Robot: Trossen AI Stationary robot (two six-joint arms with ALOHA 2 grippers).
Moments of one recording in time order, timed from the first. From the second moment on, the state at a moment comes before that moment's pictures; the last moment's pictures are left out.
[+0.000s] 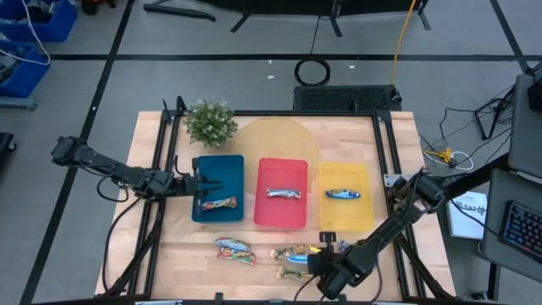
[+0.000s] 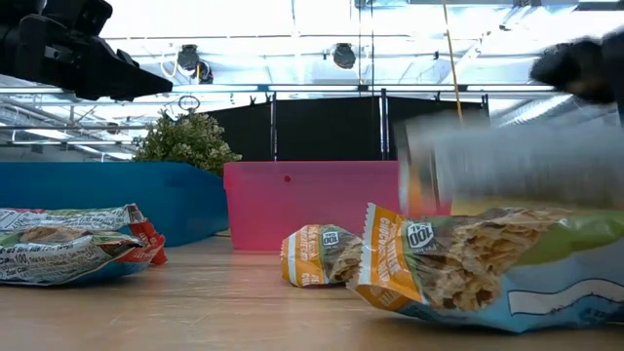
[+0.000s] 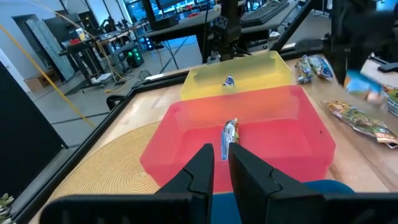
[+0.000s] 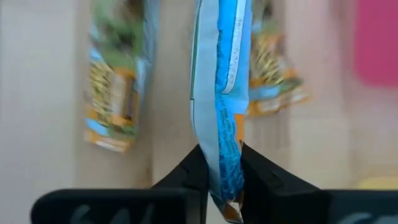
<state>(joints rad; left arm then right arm) -0.31 0.61 0.15 0.31 -0.42 0.18 0.79 1.92 1.28 -0.71 0.34 0.75</state>
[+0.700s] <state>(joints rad) -0.31 0.61 0.15 0.31 -0.42 0.17 0.25 1.72 1.29 -0.68 0.26 0.19</state>
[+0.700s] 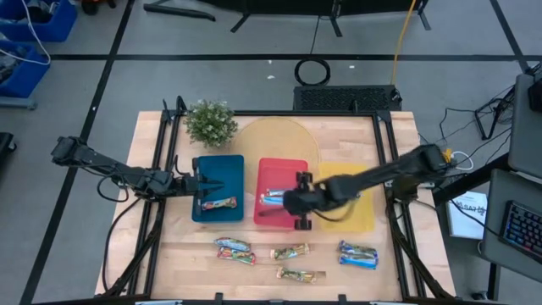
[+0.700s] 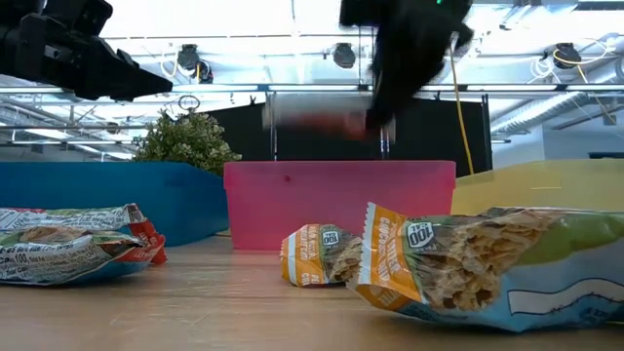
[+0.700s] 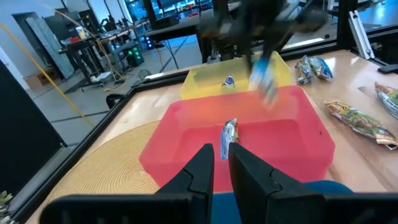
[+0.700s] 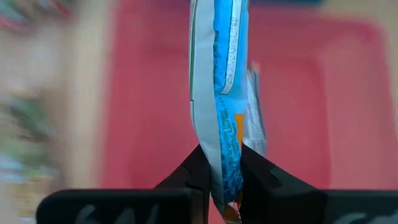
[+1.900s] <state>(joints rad) -0.31 0.61 0.15 0.27 -0.42 0.16 0.25 1.54 1.36 -0.99 0.19 0.22</state>
